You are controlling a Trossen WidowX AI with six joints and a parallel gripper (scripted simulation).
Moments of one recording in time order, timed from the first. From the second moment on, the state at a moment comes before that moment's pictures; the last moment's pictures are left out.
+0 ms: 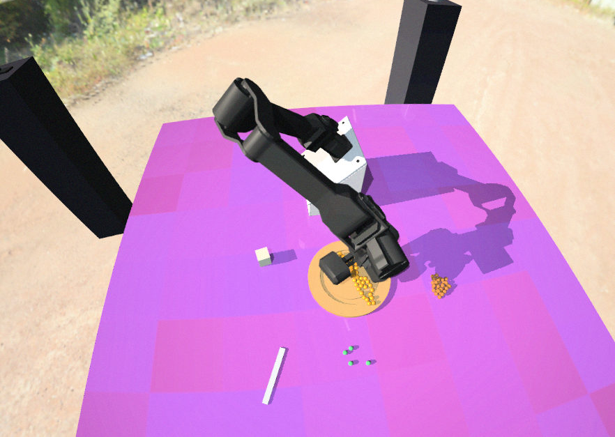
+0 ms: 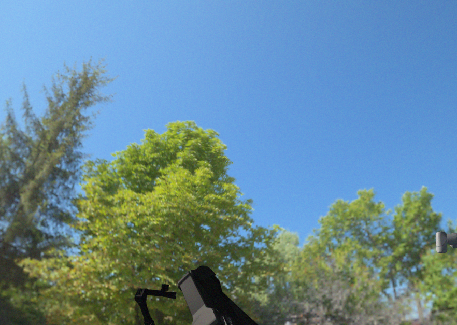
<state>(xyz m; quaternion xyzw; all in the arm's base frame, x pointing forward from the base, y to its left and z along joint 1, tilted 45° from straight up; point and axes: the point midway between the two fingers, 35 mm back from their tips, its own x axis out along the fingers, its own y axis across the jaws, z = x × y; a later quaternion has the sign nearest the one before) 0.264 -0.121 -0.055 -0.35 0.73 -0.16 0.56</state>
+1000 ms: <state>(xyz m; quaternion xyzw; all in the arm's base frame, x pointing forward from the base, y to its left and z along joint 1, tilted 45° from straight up) 0.335 -0.123 -0.044 -0.17 0.64 -0.37 0.65</state>
